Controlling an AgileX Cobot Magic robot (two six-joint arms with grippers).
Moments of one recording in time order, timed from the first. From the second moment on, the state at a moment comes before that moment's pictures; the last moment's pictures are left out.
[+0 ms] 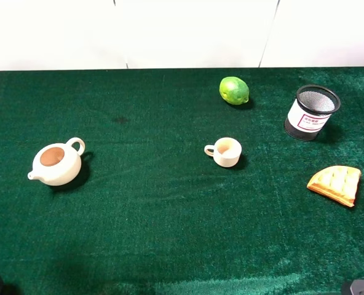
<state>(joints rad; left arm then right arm) -0.83 0.65 -0.60 0.12 1.12 -0.15 0.19 -0.01 -0.50 0.11 1.02 -0.08</state>
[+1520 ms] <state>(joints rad) -0.18 -0.01 -0.50 -0.05 1.06 0.03 0.19 -0.01 -0.50 0.11 1.02 -0.08</state>
